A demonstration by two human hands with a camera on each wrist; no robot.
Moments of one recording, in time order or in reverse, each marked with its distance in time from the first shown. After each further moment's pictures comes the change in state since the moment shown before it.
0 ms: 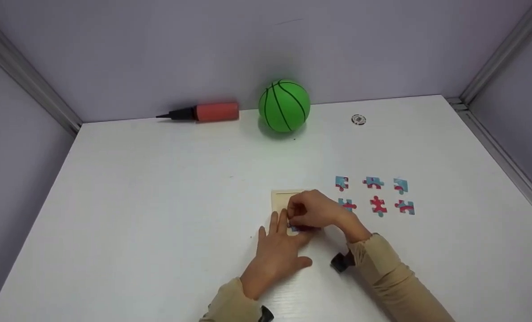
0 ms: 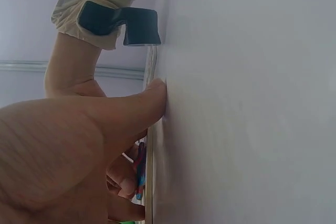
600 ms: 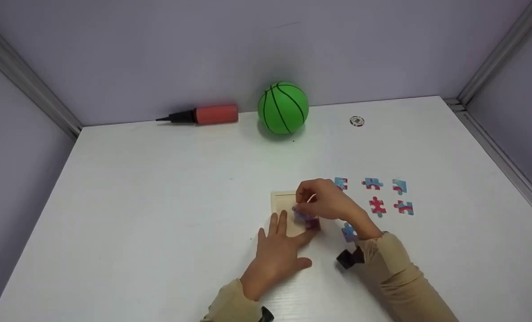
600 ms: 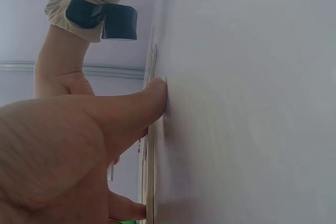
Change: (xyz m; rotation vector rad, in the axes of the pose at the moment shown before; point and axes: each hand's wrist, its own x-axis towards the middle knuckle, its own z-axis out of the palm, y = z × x) left_hand 0.004 0.002 0.001 -0.018 -0.039 -0.011; right_hand -0.013 -0.003 -0.021 0.153 0.161 0.069
